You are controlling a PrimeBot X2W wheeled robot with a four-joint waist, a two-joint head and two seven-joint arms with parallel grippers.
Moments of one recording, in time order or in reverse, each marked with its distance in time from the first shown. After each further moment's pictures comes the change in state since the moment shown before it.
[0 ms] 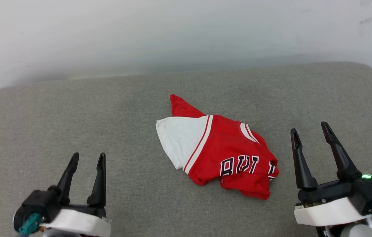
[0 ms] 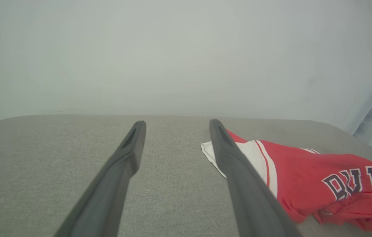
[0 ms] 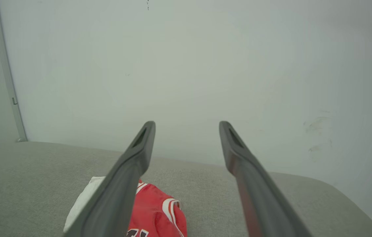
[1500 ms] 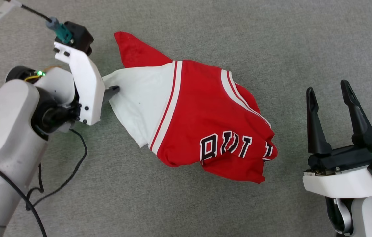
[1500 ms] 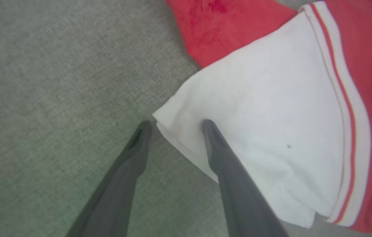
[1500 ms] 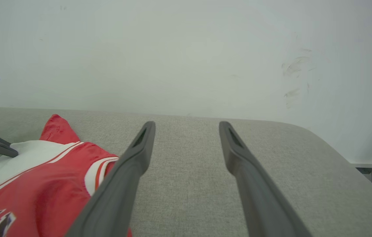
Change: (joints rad) left arm -0.932 0.355 -0.528 0.345 -0.489 -0.052 1.107; right arm -0.156 0.000 -0.029 -0.041 0.025 0.000 0.000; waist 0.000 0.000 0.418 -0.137
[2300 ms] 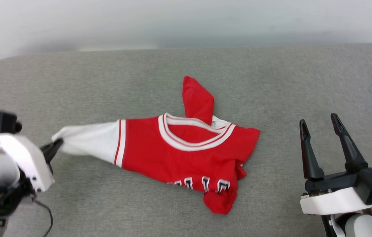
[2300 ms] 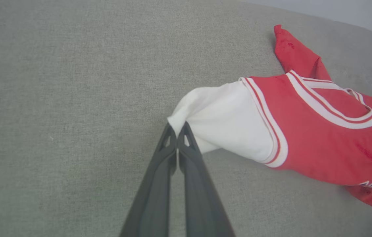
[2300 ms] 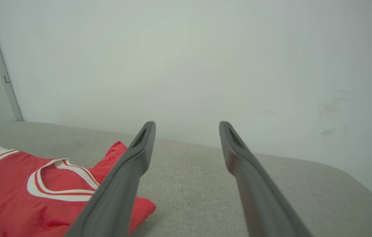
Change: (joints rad) left arm 0.510 0.182 0.230 -0.134 -0.192 0.096 -0.443; right arm 0.104 0.000 -0.018 0.079 -0.053 0.000 0.000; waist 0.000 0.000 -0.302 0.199
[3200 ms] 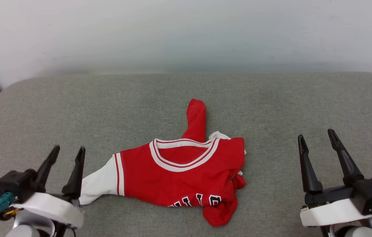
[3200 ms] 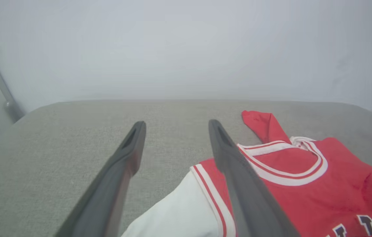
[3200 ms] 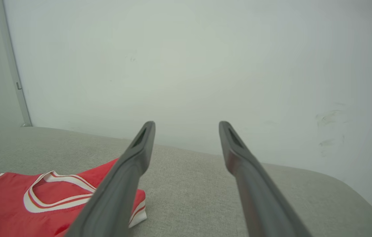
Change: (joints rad) left arm 0.295 -0.175 0.065 -0.106 0.337 0.063 -0.662; right arm 0.055 0.000 0.001 0.025 -0.002 0.000 0.000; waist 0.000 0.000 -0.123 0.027
